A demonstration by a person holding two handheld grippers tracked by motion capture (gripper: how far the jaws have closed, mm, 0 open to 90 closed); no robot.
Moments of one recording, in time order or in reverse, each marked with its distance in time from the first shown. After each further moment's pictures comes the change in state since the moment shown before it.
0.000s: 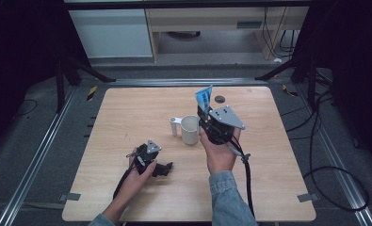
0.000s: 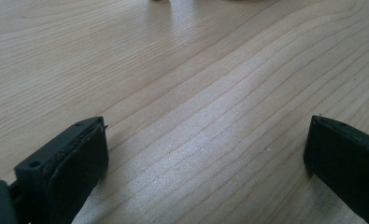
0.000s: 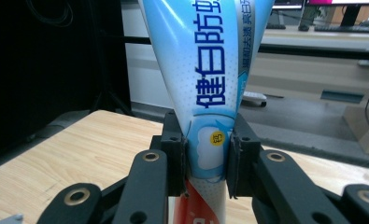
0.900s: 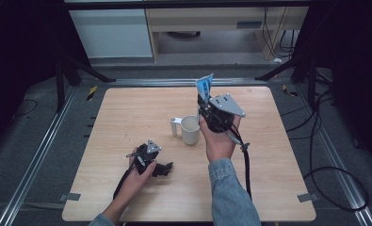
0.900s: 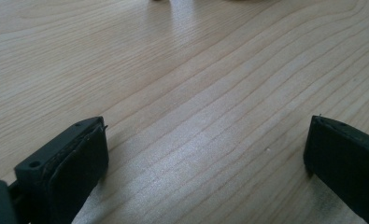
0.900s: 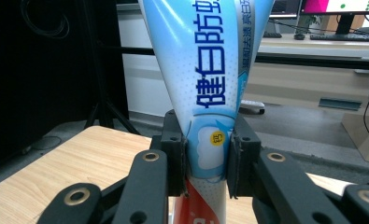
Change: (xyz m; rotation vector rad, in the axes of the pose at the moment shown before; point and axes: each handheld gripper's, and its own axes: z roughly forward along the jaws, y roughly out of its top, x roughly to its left) left arm 0.000 0.000 0.000 0.000 0.000 -0.003; right arm -0.008 0.020 0.020 -0.027 -0.009 0.015
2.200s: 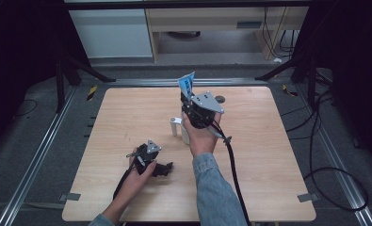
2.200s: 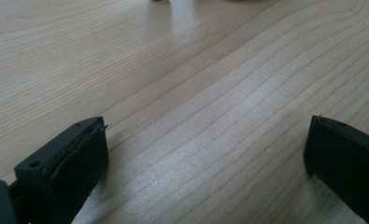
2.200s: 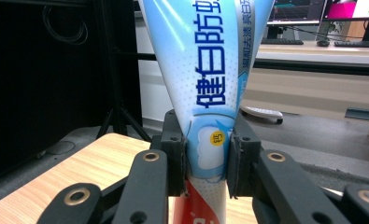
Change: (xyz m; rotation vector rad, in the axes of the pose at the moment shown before) left arm 0.000 0.000 0.000 0.000 0.000 0.002; right arm 0.031 -0.012 0.041 -0.036 0.057 -0.001
